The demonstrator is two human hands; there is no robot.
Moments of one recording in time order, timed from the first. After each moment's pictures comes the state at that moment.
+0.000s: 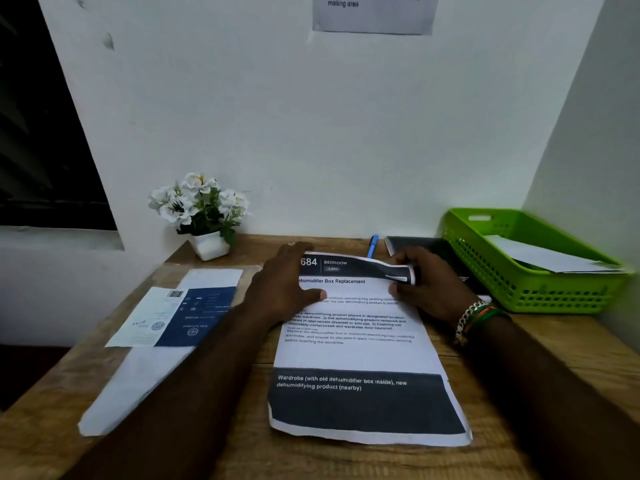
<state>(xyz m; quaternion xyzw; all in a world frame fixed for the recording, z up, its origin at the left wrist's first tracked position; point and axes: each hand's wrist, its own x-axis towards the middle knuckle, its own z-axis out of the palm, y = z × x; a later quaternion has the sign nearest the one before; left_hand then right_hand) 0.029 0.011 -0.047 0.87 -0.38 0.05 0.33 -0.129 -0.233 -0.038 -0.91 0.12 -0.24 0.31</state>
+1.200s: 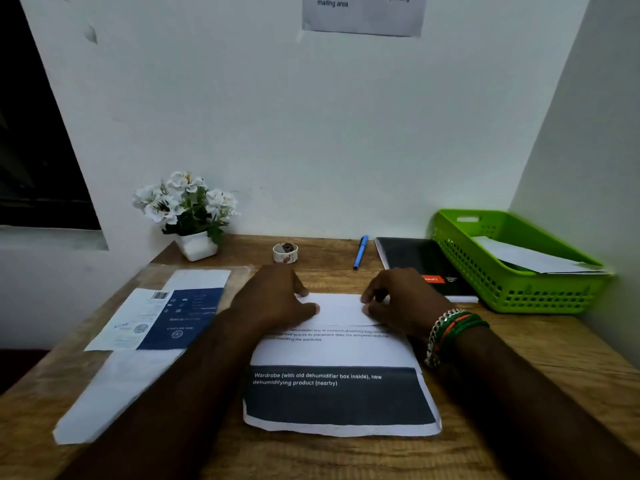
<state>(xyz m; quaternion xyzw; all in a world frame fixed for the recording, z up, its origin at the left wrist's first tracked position) 0.003 0.016 -0.030 0.90 -0.36 0.00 0.23 -0.137 -0.184 -0.020 -0.97 0.13 -0.12 0.17</state>
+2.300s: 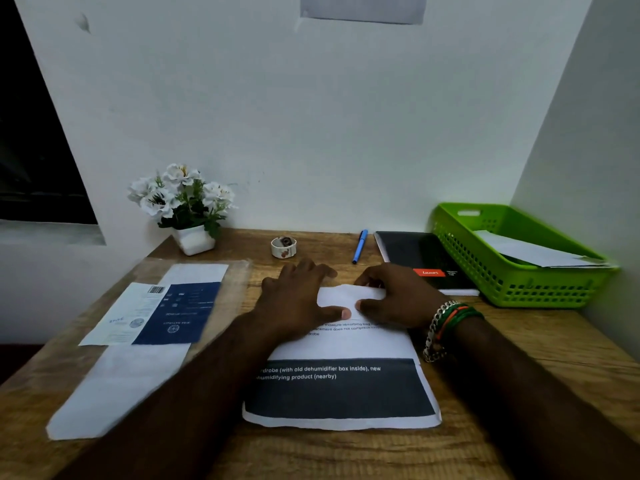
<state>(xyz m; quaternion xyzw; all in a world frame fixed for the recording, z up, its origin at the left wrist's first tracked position) -0.024 -0.007 -0.037 0.89 -0.42 -0.02 0.17 -0.133 -0.187 -0.023 -0.97 0.11 -0.10 0.20</state>
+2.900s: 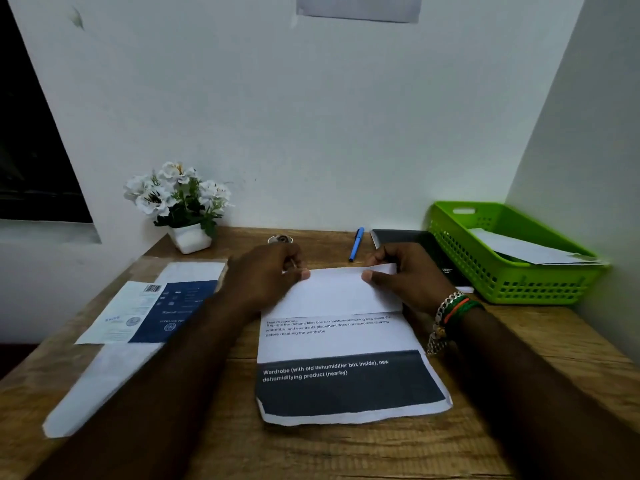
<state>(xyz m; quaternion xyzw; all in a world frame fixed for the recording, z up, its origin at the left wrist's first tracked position) 0.018 0.015 -0.029 0.88 -0.37 0.07 0.28 -0.131 -0.210 -0.026 -0.88 0.12 -0.25 0.39</state>
